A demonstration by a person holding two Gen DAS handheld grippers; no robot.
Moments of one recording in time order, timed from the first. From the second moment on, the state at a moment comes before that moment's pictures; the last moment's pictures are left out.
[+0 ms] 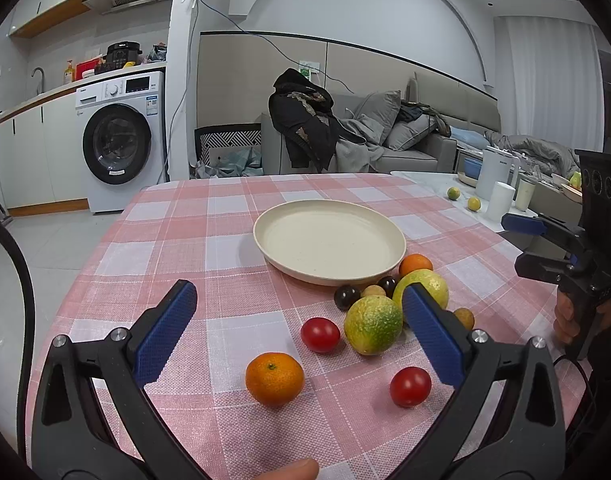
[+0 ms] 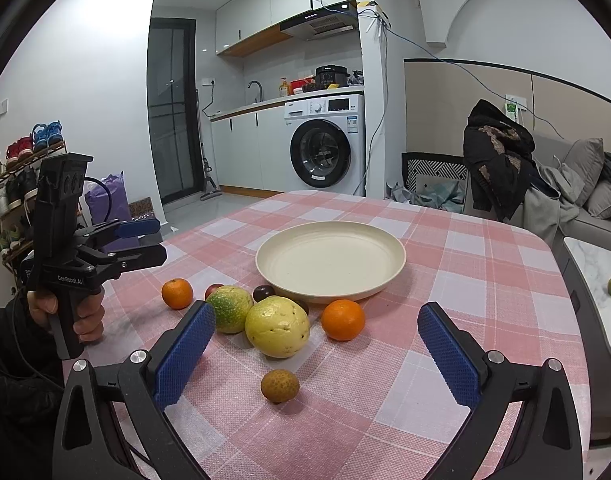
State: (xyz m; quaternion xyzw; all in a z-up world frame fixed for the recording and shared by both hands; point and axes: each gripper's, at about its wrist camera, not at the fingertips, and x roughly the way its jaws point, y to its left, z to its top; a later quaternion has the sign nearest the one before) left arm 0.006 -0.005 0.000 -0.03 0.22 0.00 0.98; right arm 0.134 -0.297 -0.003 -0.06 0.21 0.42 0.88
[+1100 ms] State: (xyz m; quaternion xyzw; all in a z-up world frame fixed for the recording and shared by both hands) left arm 0.003 0.014 0.001 -0.08 0.22 0.00 0.97; right arm 0.129 -0.271 -0.012 -0.14 0.23 0.38 0.88
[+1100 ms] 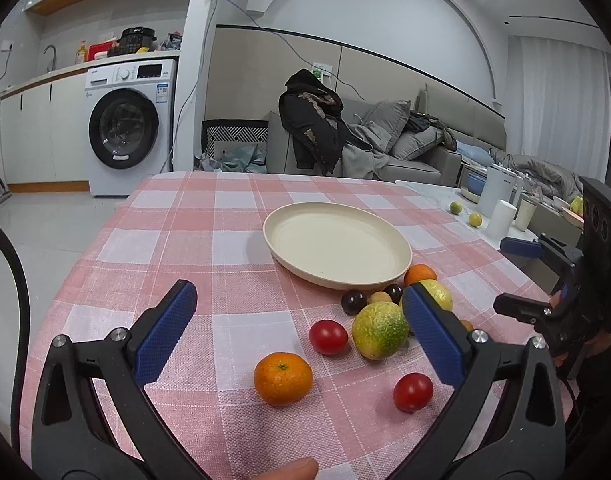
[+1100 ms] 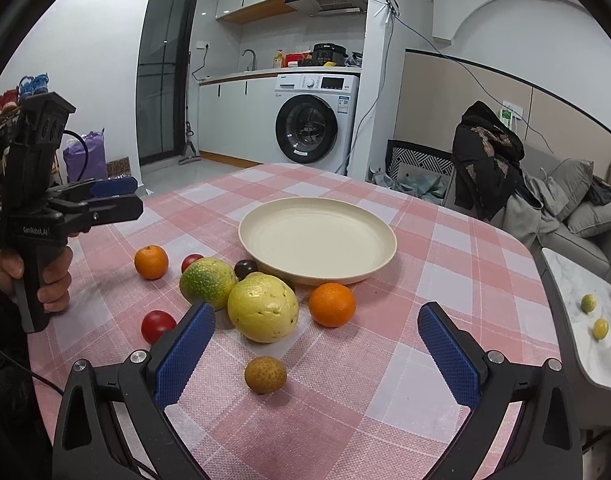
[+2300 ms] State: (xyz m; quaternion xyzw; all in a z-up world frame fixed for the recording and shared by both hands) left arm 0.010 -0.001 -0.002 -0.04 0.24 0.04 0.97; right arm 0.153 -0.276 -0.019 -0.10 0.29 0.38 0.87
